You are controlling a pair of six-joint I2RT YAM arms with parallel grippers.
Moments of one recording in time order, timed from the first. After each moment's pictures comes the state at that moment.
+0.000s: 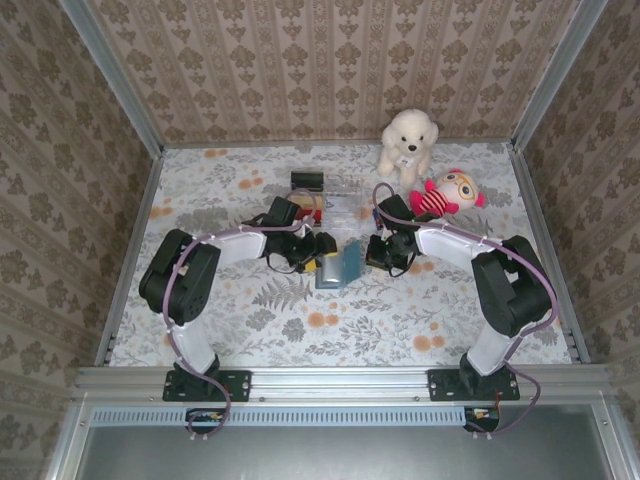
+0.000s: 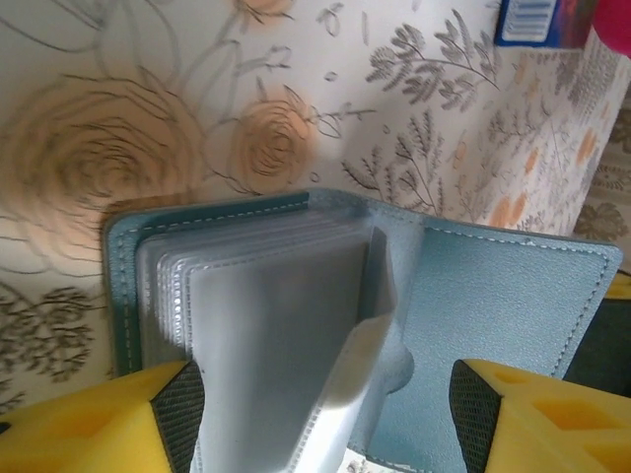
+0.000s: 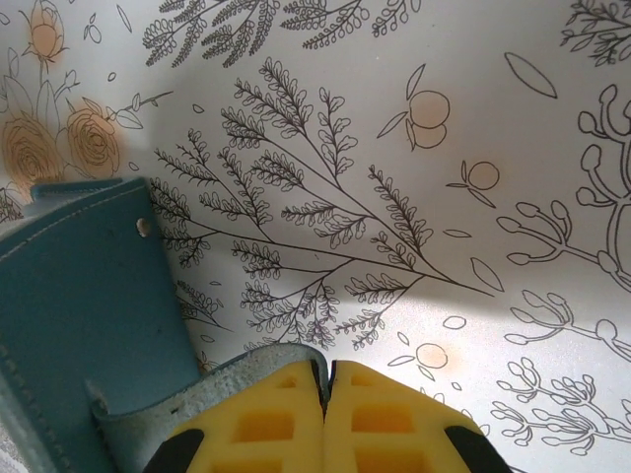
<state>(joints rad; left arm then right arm) -0.56 1.81 1.01 -0.19 0.66 -0.84 0.44 1.71 1.04 -0.55 -0.26 0.69</state>
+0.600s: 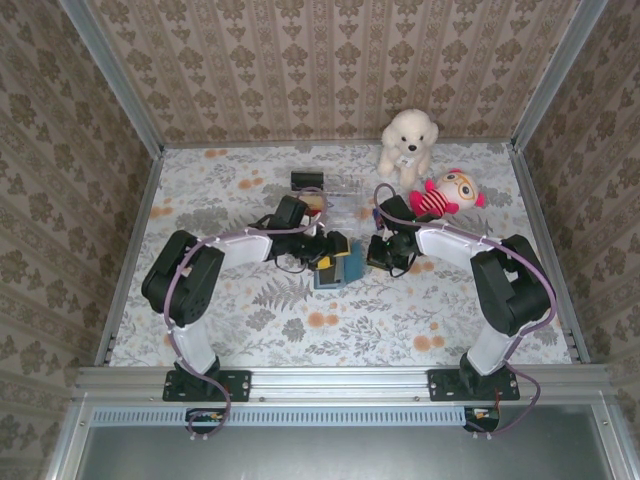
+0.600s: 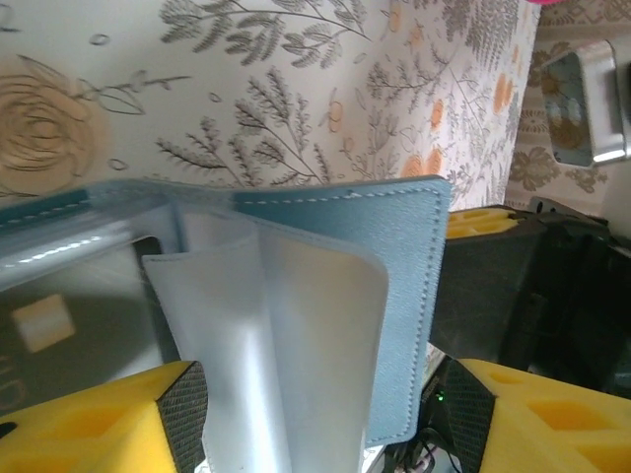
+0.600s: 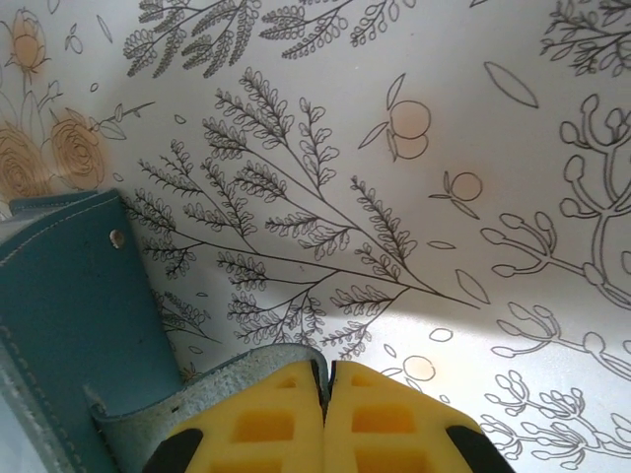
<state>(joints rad) -0.62 1.81 1.01 -0.06 0.75 -0.85 0.42 1.72 1.03 -0.54 -0.26 0.69</state>
